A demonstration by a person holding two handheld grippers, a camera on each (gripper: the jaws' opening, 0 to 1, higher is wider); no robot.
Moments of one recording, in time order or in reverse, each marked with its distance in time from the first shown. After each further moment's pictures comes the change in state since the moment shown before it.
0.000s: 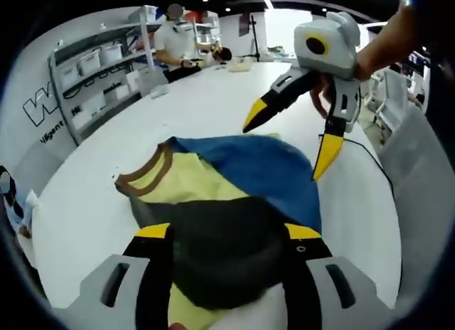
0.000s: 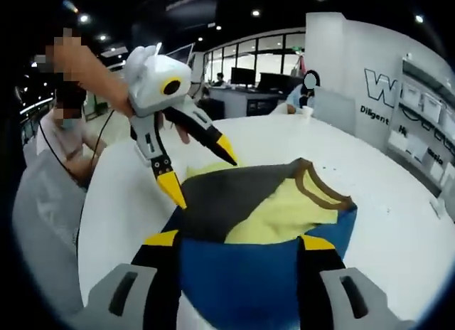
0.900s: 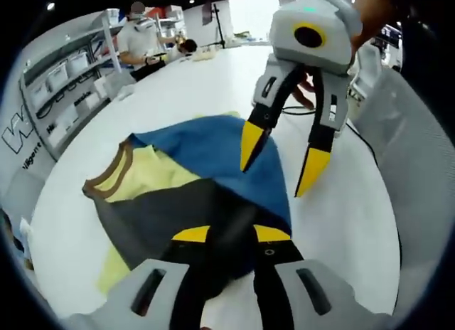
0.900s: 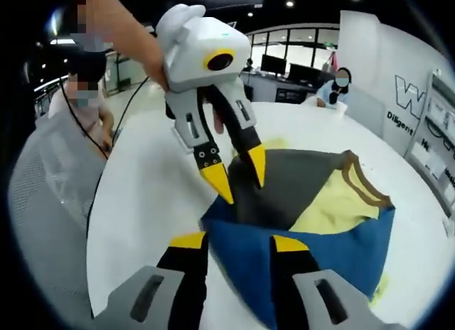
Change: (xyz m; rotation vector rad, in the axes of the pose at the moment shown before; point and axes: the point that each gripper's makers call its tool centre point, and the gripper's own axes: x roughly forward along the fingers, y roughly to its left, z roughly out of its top) left arm 0.010 -0.043 -0.022 0.159 0.079 -0.109; right arm 0.023 0.065 -0.029 -0.122 0.087 0.118
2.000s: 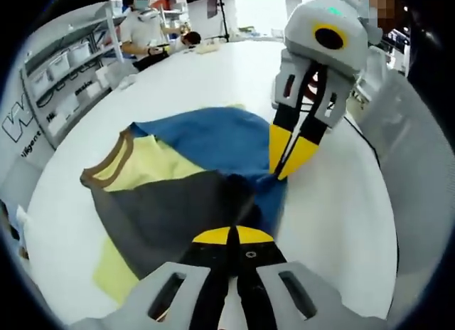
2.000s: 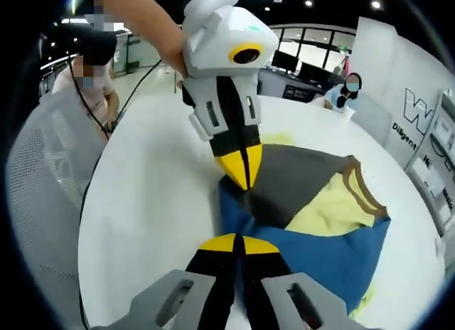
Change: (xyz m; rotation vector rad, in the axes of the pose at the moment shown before) left arm -0.003 0.011 -0.002 -0.094 0.012 0.005; right arm -0.013 -0.012 0.000 -0.093 0.033 -0.021
